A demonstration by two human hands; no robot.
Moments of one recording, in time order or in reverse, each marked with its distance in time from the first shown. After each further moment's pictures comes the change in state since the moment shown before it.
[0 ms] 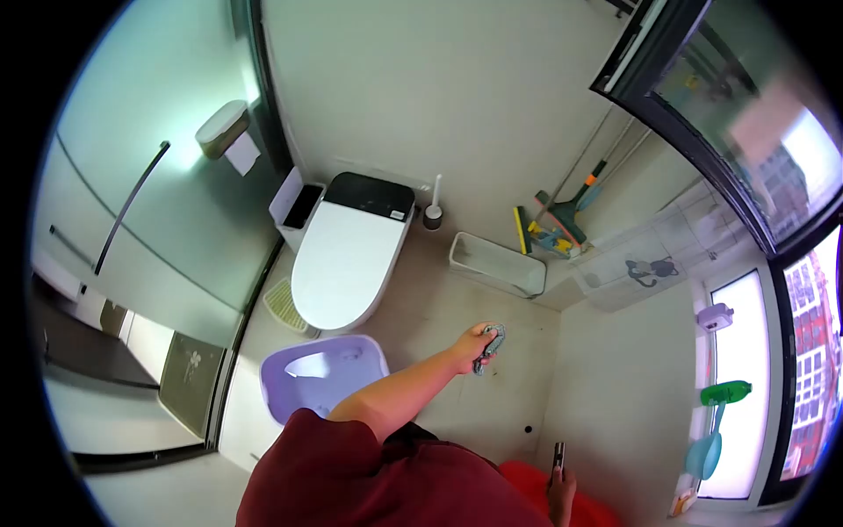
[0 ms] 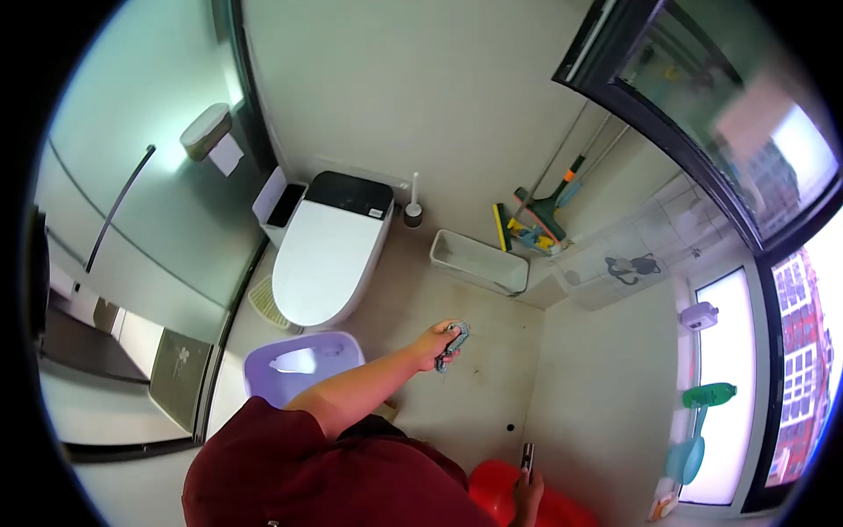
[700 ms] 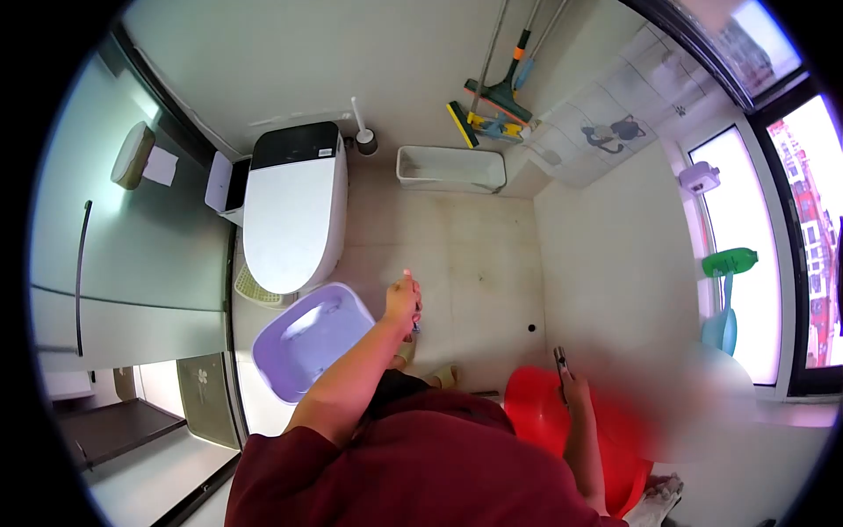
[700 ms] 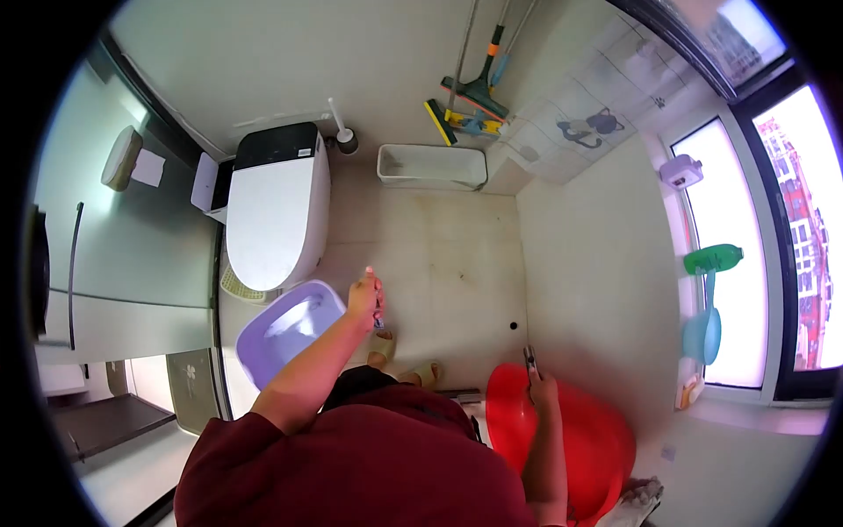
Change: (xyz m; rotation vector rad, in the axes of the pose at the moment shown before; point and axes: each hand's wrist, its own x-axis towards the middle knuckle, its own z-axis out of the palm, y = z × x) left_hand -0.047 -0.057 -0.024 0.141 0.526 -0.108; right_hand 0.049 0.047 -0.018 -0.023 -0.114 0.302
